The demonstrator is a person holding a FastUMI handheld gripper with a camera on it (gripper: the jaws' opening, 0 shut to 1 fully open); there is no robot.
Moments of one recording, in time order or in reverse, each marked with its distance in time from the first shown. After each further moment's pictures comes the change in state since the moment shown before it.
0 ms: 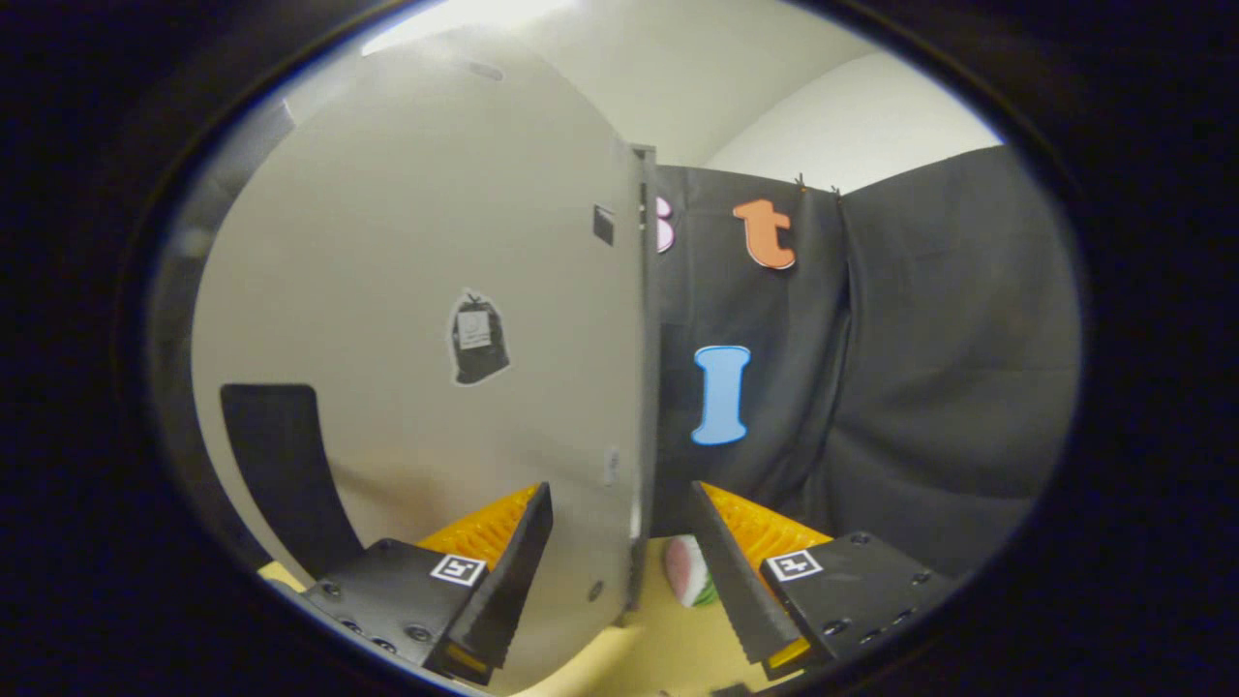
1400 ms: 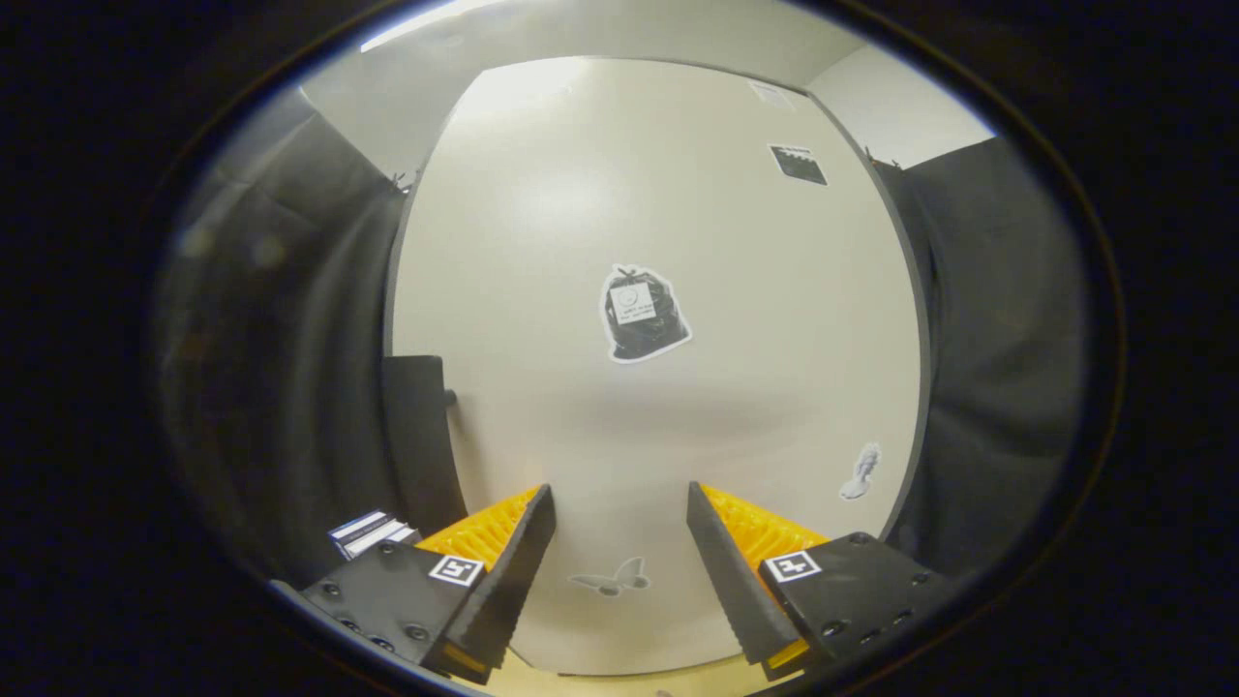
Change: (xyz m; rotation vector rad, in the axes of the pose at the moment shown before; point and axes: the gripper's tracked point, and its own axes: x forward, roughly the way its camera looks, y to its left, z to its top) arm 0.139 0.174 -0.025 0.053 0.032 0.074
